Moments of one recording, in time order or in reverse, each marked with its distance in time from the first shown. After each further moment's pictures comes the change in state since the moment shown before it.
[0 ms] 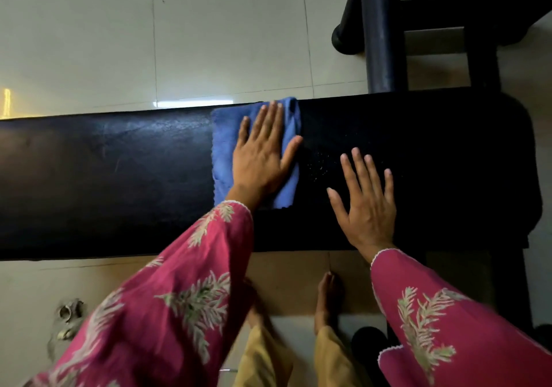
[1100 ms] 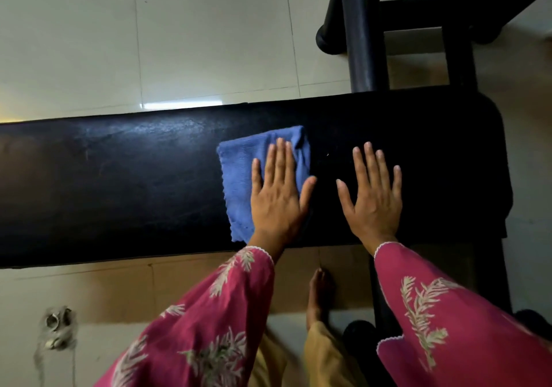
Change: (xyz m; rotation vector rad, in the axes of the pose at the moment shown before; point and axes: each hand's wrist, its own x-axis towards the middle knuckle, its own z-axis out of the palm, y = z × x) left_hand -0.062 0.049 0.013 -0.041 -0.070 -0.048; right_hand 0.000 0.025 -0.006 -0.061 -0.028 0.122
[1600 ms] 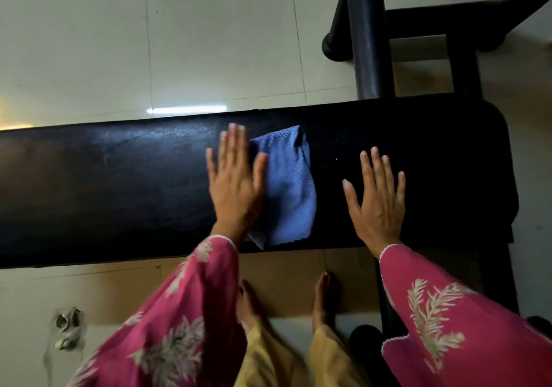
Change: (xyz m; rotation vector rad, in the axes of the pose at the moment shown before) left_hand 0.021 -0.062 -0.041 -0.080 0.179 -0.131; right_hand 0.003 -0.012 -0.010 0.114 -0.005 0.057
